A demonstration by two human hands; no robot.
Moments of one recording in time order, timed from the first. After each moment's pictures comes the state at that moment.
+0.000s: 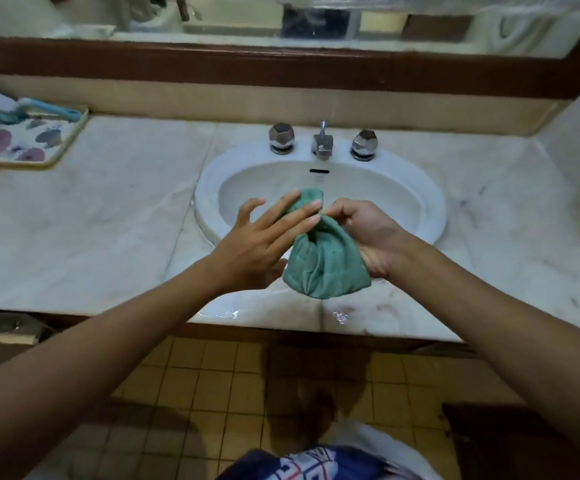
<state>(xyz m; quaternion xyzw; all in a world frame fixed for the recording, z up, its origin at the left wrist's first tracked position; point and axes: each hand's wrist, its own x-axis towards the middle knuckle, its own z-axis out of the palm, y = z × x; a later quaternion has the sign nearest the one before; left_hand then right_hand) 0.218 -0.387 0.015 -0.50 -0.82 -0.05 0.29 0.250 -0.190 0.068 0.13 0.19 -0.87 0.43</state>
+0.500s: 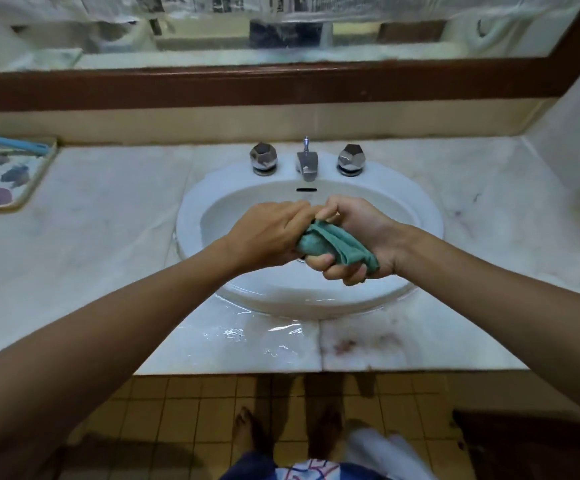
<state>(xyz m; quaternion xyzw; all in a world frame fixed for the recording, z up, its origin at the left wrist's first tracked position) 0.136 -0.329 0.037 -0.56 -0.79 -0.14 0.21 0.196 -0.151 0.086 0.07 0.50 -0.69 0.52</state>
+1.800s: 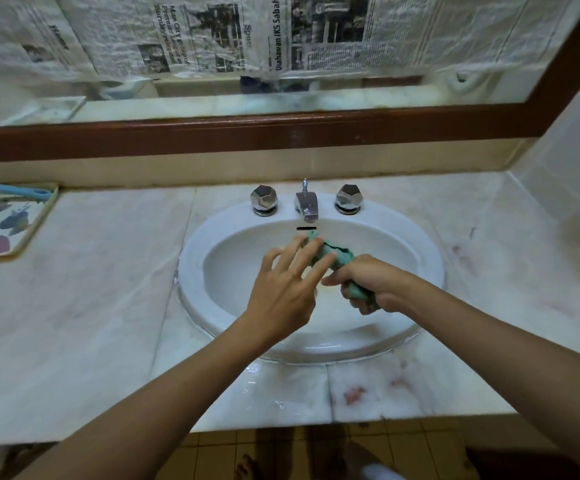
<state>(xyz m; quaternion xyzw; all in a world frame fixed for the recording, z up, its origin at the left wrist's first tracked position) 0.156 -0.318 0.008 -0.43 -0.86 -0.07 0.28 0.181 -0.143 0.054 0.27 0.71 -0.59 0.26</state>
